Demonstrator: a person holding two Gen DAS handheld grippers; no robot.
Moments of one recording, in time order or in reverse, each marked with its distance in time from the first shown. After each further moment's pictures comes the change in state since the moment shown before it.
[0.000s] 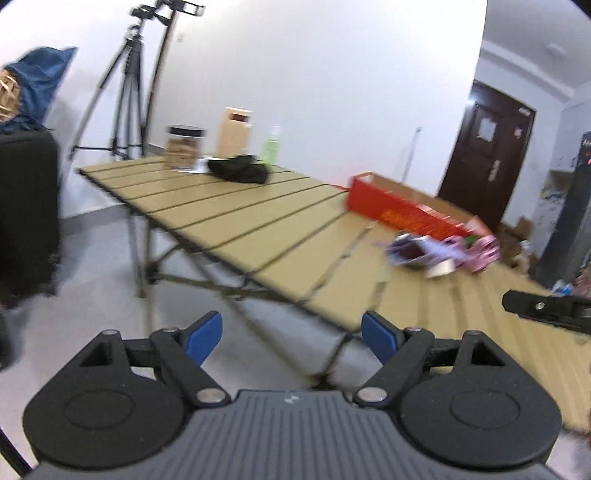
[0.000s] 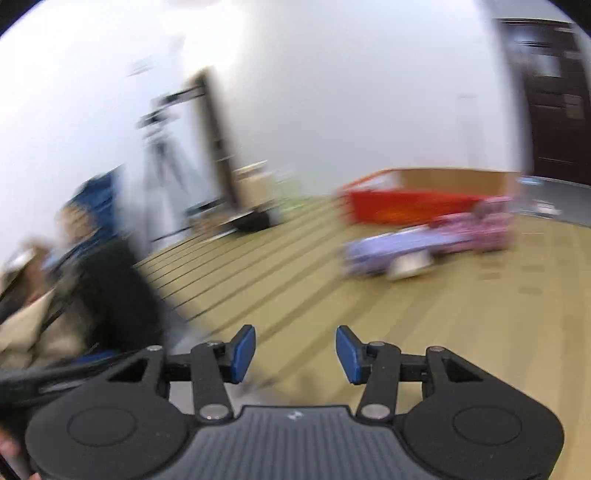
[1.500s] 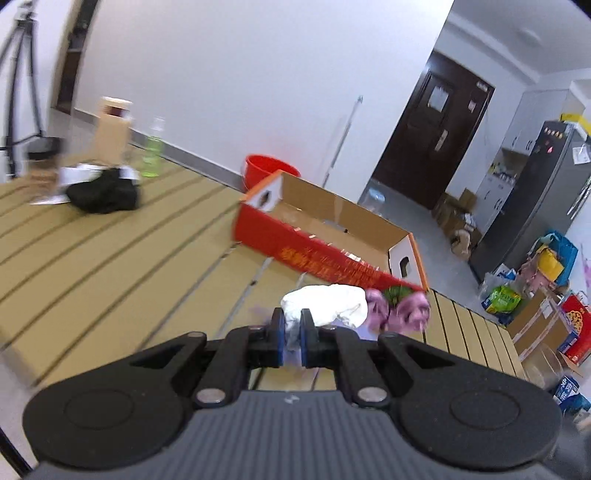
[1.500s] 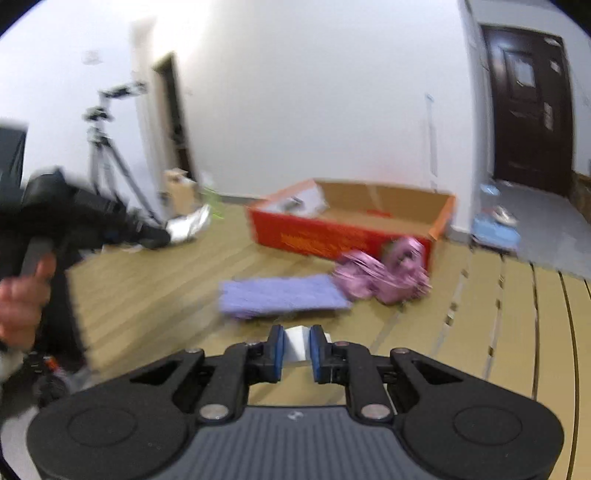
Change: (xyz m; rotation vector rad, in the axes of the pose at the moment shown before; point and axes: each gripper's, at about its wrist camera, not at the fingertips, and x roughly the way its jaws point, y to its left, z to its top) left arm 0.098 -0.073 0.139 0.024 0.153 -0.188; right arm 0.009 -0.035 0.050 -0.120 0.033 0.013
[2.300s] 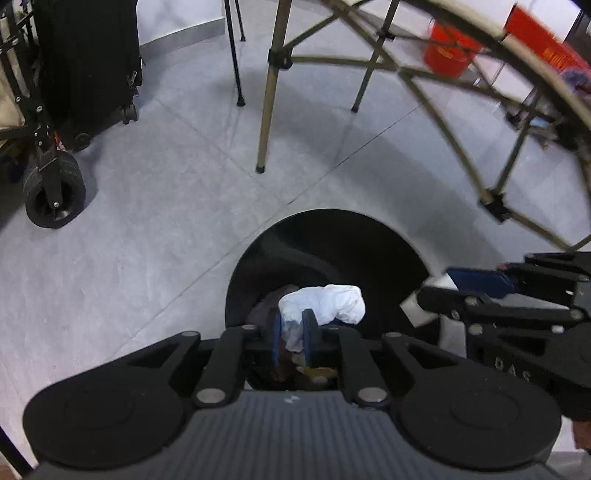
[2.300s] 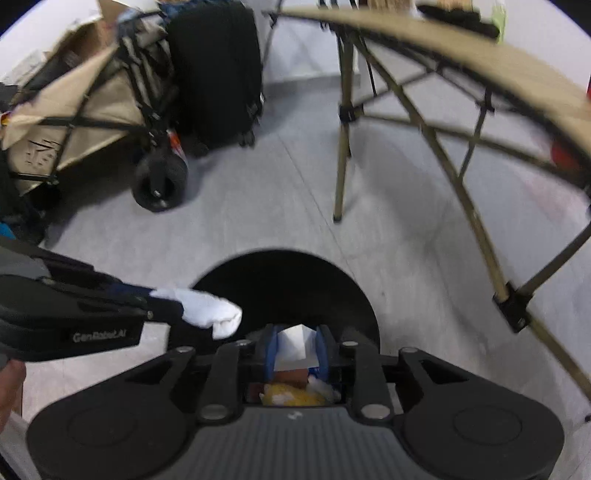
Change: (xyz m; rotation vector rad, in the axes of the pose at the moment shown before) left arm -0.057 0.218 -0.234 -0.171 0.460 0.467; right arm 0.168 0.275 -0.174 -0.343 0.623 0.290
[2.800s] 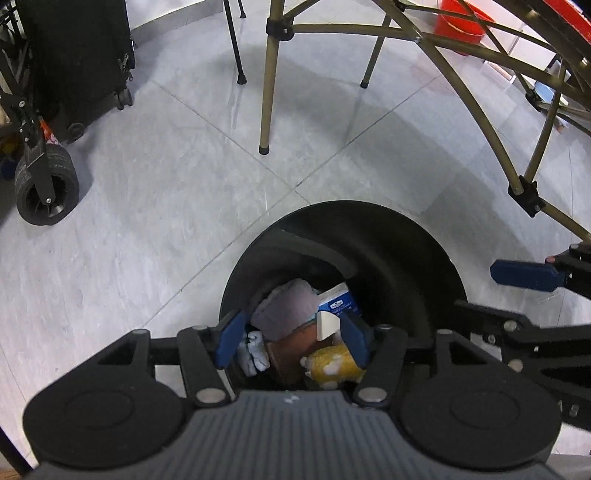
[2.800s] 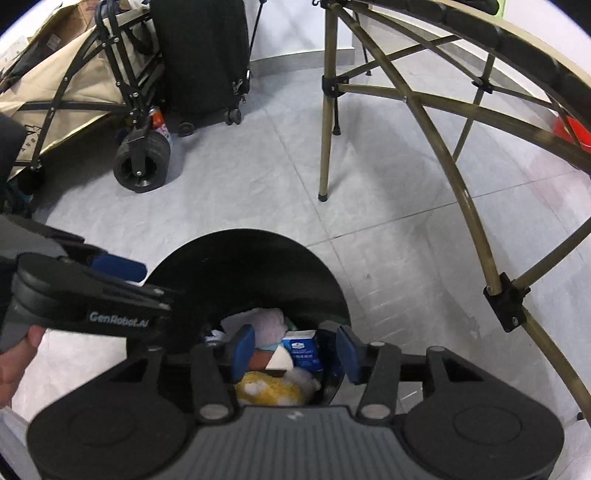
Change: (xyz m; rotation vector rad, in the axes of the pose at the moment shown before) left arm 0.036 -0.003 0.013 0.005 0.069 0.019; right arm 0.016 -0.025 0.001 -0.024 0.030 -0.014
